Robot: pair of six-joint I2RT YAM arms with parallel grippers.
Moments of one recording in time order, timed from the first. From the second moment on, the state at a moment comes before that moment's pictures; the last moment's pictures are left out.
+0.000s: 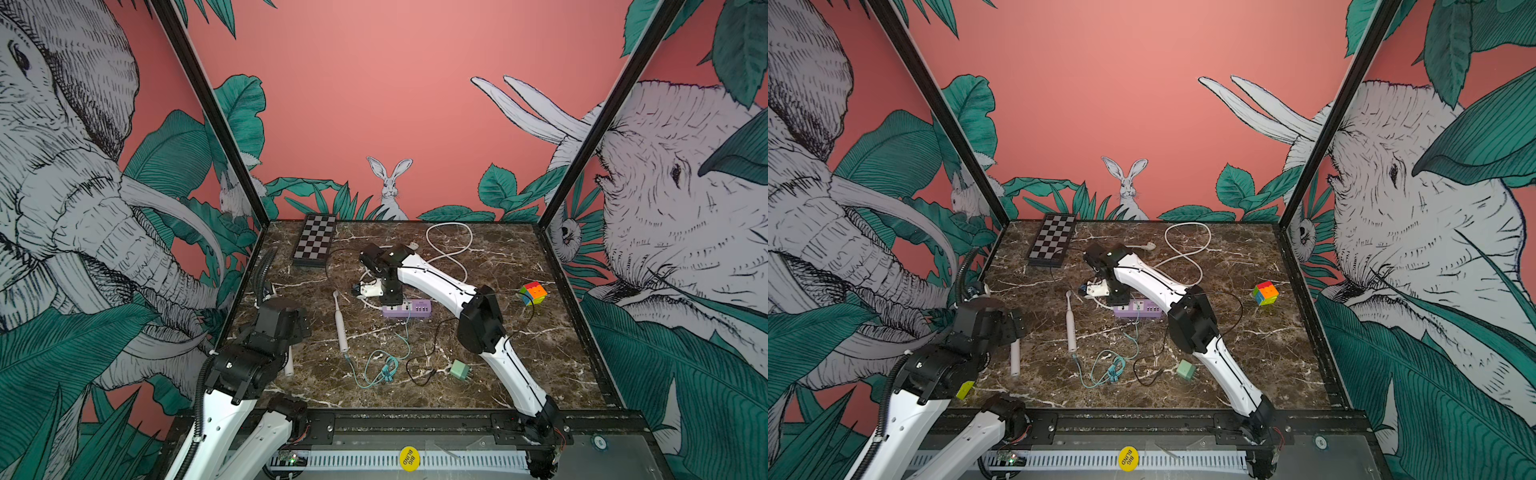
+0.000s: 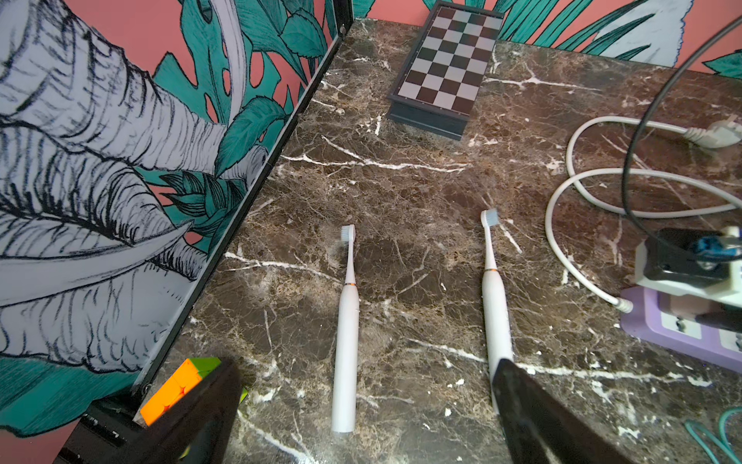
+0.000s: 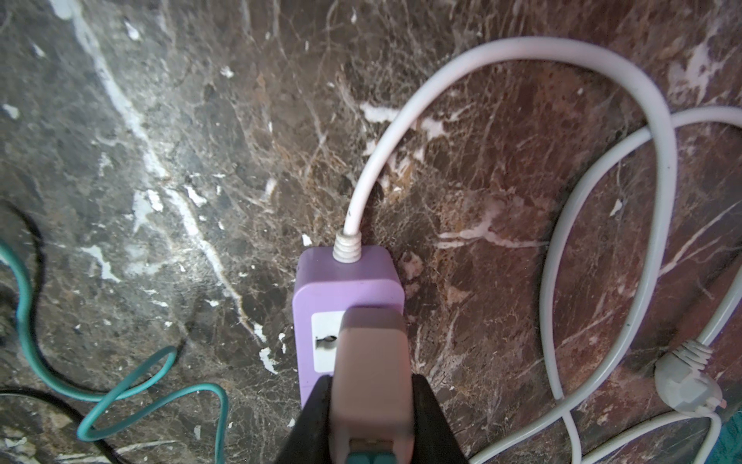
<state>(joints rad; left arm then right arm) -0.38 0.64 0.91 -1.10 -0.54 -0.45 0.86 2.45 2.35 -1.33 0.07 -0.79</state>
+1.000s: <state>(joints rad) -0.38 0.66 0.91 -1.10 -0.53 -0.45 0.91 2.31 2.27 -1.34 0.06 -0.78</state>
